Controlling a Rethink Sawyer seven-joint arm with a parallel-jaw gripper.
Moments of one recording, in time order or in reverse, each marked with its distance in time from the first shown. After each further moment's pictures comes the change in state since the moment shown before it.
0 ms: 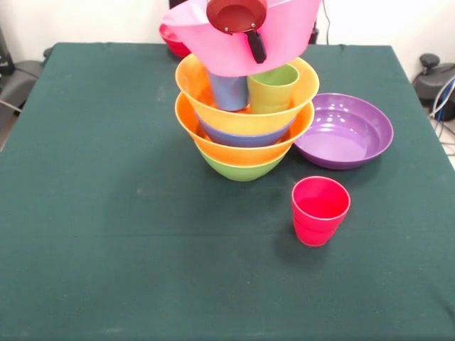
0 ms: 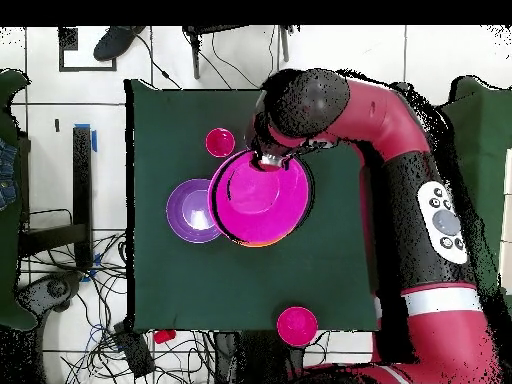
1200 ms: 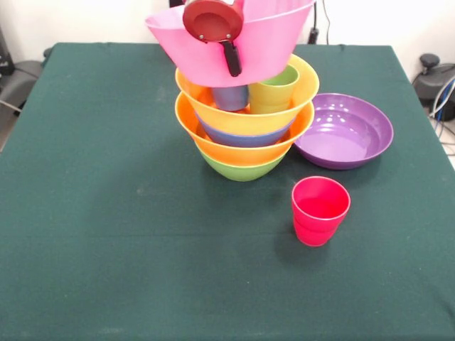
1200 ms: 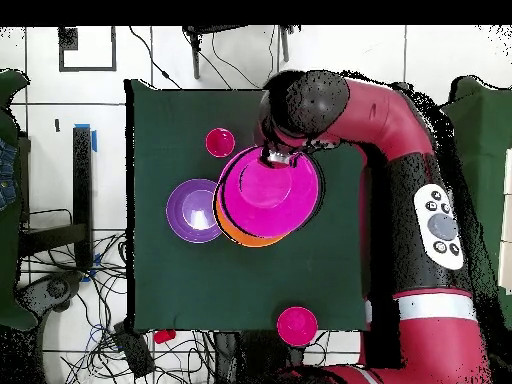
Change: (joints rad) arm 0.062 -0.001 -0.127 -0.036 -0.003 -0.047 0.012
